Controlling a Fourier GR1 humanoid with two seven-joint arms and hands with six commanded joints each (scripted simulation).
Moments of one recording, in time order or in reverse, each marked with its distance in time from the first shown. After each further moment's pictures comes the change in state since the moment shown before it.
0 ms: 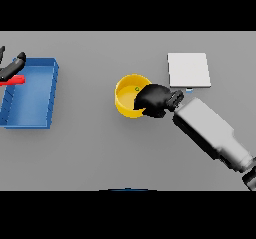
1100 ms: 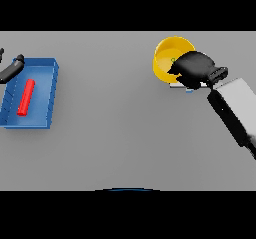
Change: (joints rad) left arm 0.037 0.022 -0.001 -0.071 0.014 0.005 0.049; right arm -0.026 -0.181 -0.213 0.013 -0.032 -0.083 0.072
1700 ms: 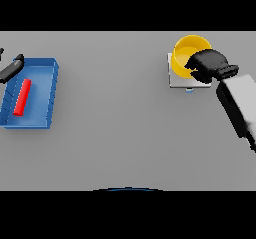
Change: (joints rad) left arm -0.010 0.004 -0.006 0.011 -0.016 0.003 0.011; right arm -0.083 0.044 -0.060 0.389 0.024 -0.151 -0.052
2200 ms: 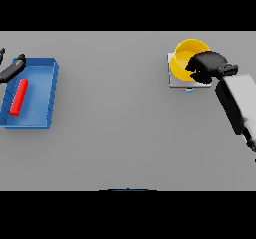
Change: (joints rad) left arm -0.007 -0.007 -0.005 0.008 0.002 -0.008 0.006; right arm -0.033 0.029 -0.033 0.106 -0.023 0.037 -0.023
